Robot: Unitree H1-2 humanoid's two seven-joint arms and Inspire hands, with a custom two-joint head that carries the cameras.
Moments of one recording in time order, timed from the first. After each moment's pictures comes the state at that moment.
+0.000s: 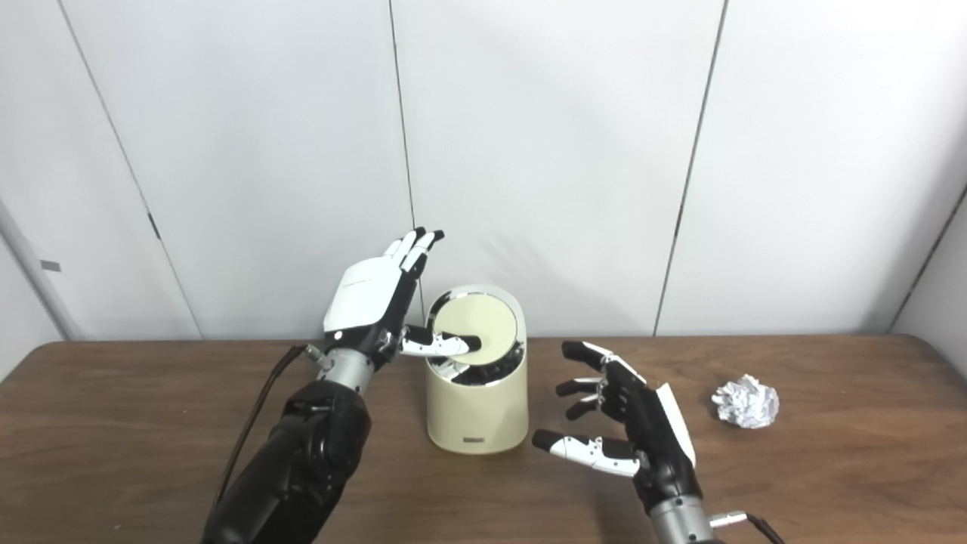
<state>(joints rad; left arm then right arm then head) -0.71 0.13 -0.38 0.24 0.89 0.23 0.07 -0.20 -0.09 -0.01 -0.06 -0.08 -0.07 0.04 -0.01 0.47</state>
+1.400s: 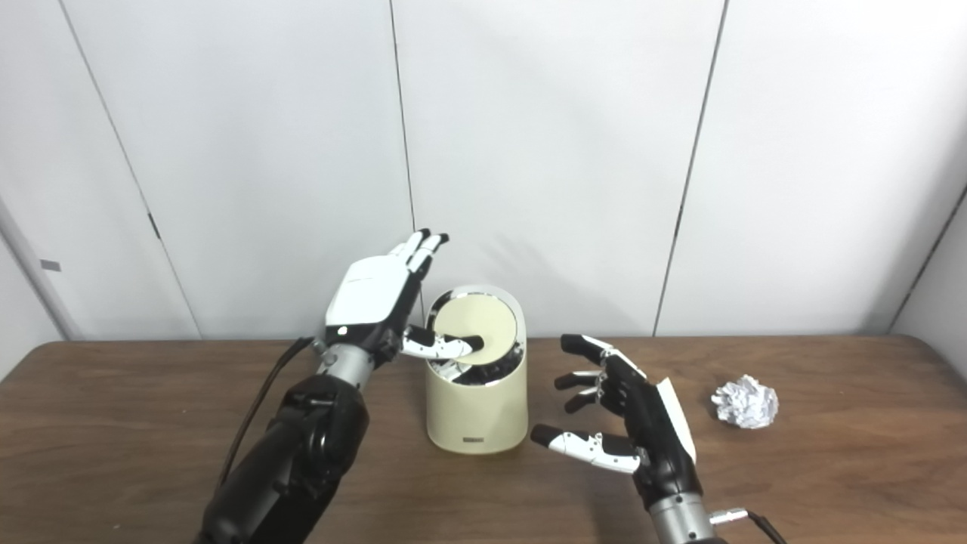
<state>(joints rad) -0.70 0.12 -0.33 0.26 0.83 0.20 0.06 -0.20 -0.09 -0.01 -0.09 -0.08 -0.09 0.04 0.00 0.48</state>
